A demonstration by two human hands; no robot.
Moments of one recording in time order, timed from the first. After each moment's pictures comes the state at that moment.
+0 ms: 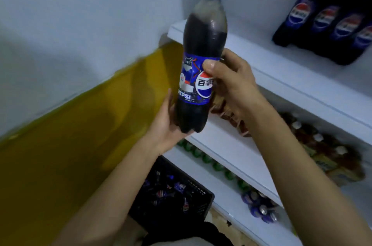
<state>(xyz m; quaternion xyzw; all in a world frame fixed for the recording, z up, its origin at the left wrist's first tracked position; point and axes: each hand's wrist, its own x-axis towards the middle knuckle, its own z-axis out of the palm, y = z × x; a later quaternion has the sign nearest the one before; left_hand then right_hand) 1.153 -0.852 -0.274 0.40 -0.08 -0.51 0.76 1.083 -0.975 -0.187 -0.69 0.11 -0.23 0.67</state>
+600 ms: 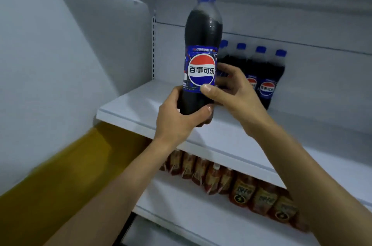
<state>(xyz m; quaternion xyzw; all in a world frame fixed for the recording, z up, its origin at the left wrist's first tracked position) 1.113 -1.039 -0.138 0.54 -0.46 -0.13 0.70 0.993 -1.122 -0.076 -0.77 0.22 -0.37 0.47</state>
